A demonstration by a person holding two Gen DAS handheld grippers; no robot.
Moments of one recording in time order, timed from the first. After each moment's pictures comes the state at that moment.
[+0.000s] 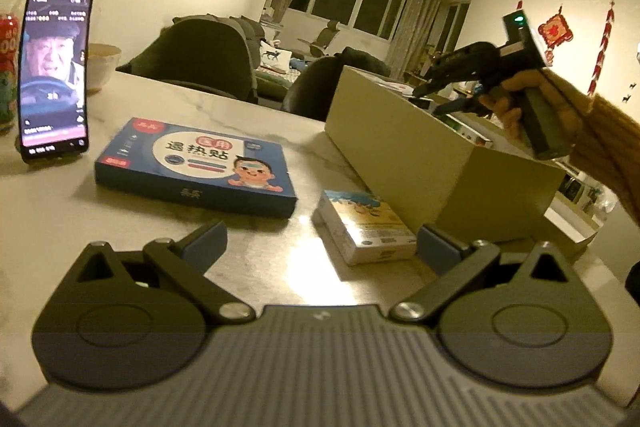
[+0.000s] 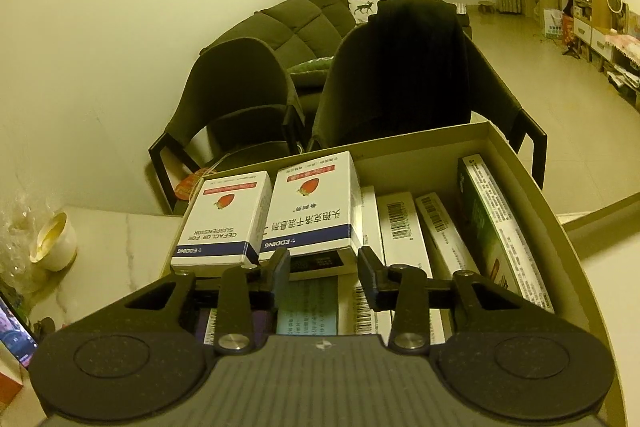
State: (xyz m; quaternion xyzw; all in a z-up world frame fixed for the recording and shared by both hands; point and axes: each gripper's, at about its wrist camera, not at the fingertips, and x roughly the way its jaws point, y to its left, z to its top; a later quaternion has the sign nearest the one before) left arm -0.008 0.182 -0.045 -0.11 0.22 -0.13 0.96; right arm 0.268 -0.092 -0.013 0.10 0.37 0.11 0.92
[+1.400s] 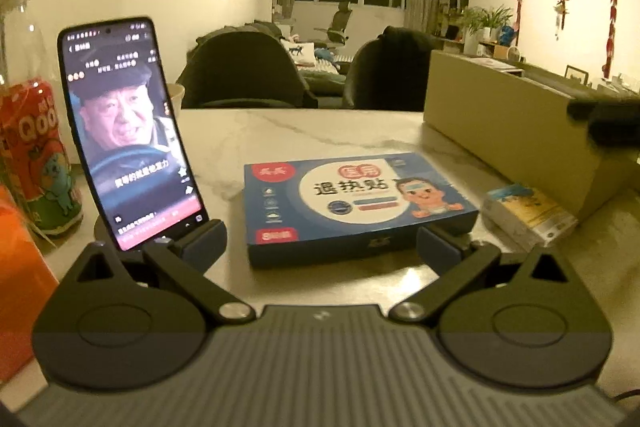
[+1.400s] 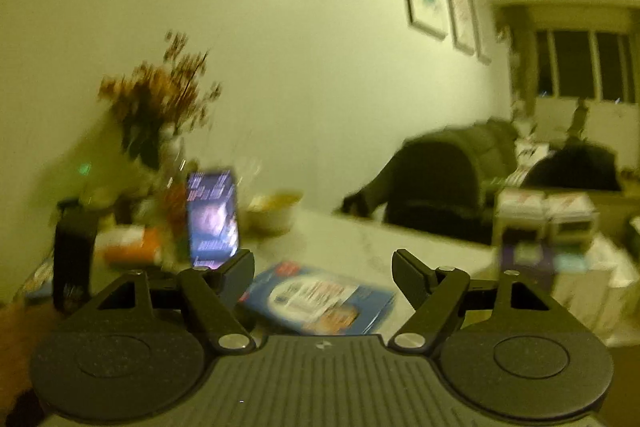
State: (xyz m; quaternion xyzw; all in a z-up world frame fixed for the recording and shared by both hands) left arm 0.057 0.276 -0.048 0.00 0.24 -0.10 0.97; right arm 0.023 0.038 -0.028 0.00 0.15 0.35 0.92
